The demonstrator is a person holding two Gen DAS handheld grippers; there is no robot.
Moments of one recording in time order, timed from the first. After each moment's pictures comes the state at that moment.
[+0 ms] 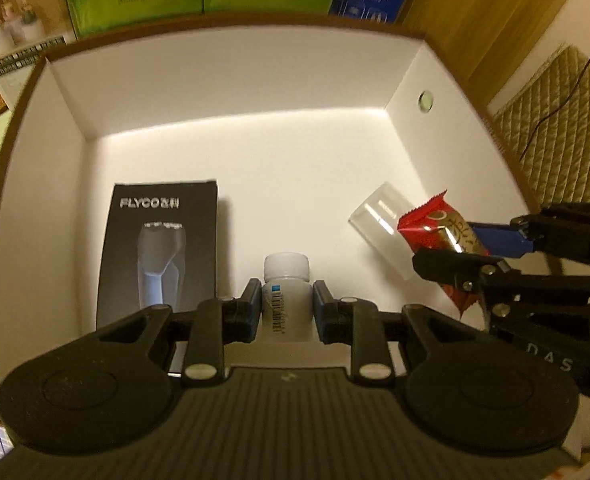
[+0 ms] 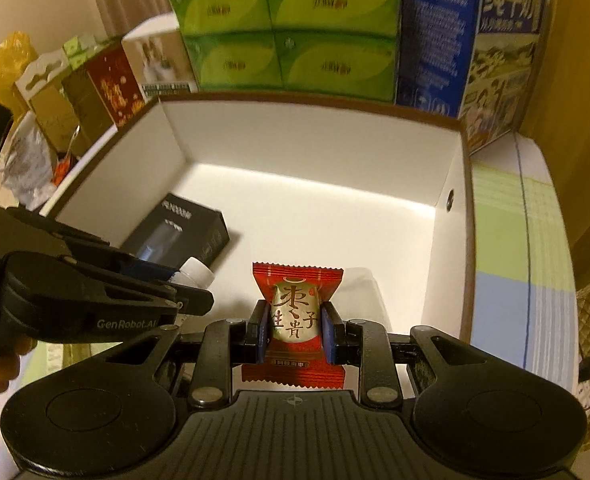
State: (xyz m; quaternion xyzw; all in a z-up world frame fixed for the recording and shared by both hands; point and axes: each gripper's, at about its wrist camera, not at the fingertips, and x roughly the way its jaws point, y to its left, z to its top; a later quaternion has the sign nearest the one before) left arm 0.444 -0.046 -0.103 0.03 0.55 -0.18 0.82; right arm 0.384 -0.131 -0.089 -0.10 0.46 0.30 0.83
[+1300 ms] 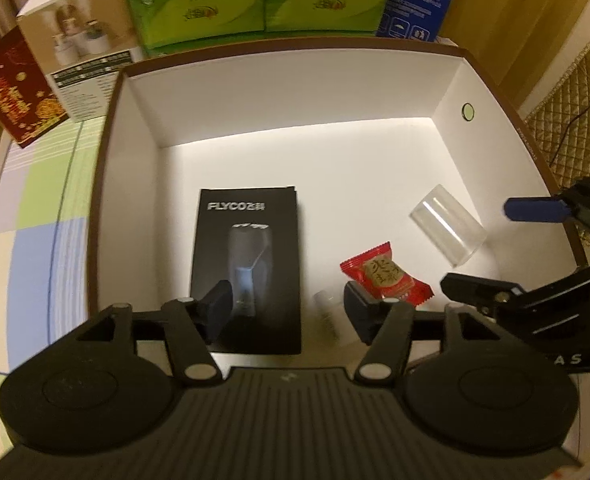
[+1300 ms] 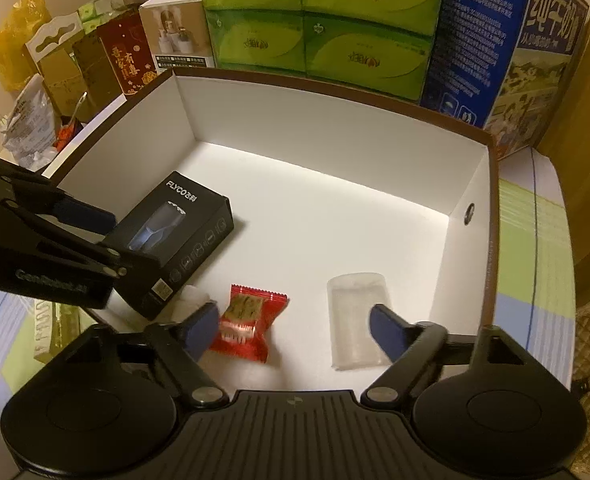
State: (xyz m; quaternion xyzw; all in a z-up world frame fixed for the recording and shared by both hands) left arm 0.434 -0.006 -0.076 0.06 0.54 -0.13 0.83; right arm 0.386 -0.111 -0.090 -0.16 0.46 0.31 0.82
